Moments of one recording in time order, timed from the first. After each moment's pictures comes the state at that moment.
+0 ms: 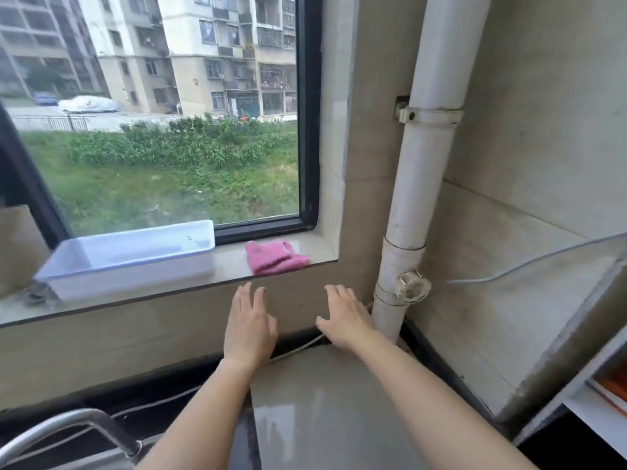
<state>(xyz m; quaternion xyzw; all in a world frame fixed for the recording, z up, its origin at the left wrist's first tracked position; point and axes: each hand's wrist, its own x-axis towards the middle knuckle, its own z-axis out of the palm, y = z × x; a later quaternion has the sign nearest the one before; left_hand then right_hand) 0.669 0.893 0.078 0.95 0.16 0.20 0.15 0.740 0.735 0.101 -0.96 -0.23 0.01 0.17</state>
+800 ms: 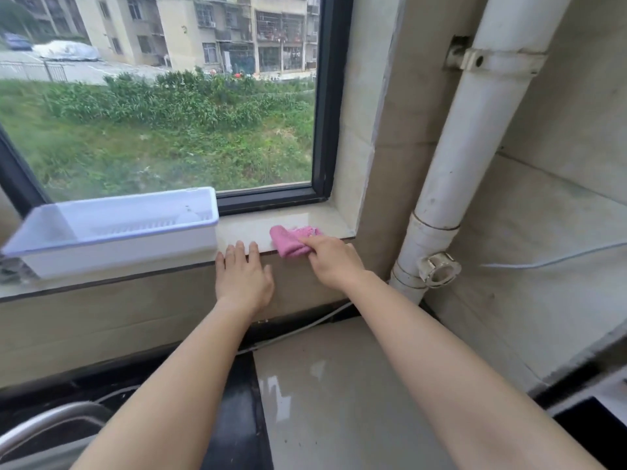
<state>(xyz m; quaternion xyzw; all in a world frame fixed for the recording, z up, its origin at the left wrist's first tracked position) 0.717 0.951 0.089 0.97 0.22 0.08 0.03 0.791 0.809 0.131 -0.94 -0.30 0.00 0.17</state>
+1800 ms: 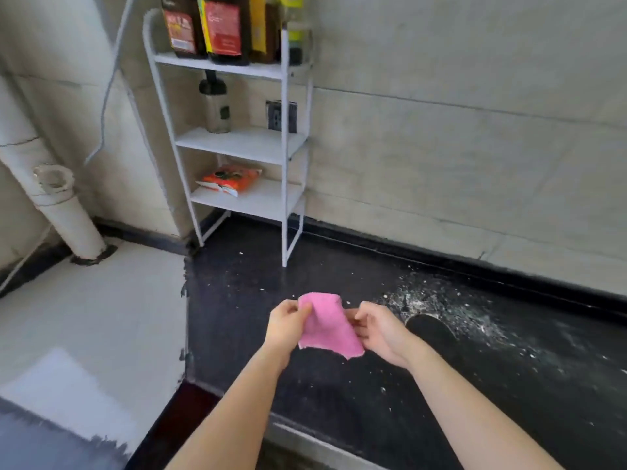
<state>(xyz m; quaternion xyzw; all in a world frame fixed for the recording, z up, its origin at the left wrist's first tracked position) 0.310 0.437 0.015 0.75 -0.05 -0.28 0.60 0.206 0.288 0.034 -0.59 0.29 0.04 0.75</state>
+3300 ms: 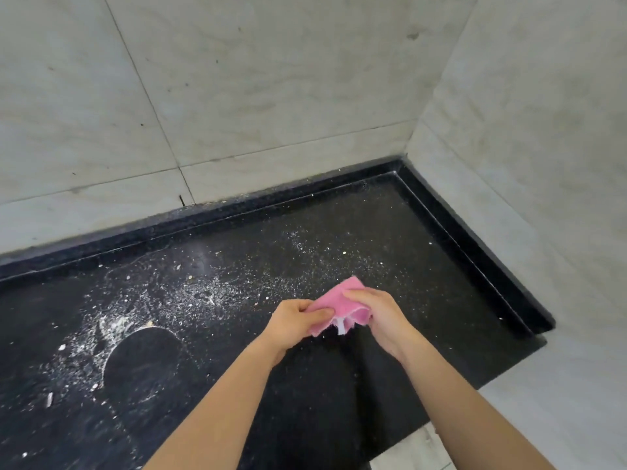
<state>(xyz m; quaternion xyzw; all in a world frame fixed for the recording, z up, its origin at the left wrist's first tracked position) -0.014 0.009 -0.056 0.61 -0.35 -0.63 0.33 -0.183 -0.033 -0.039 -0.40 0.56 -0.26 0.68</state>
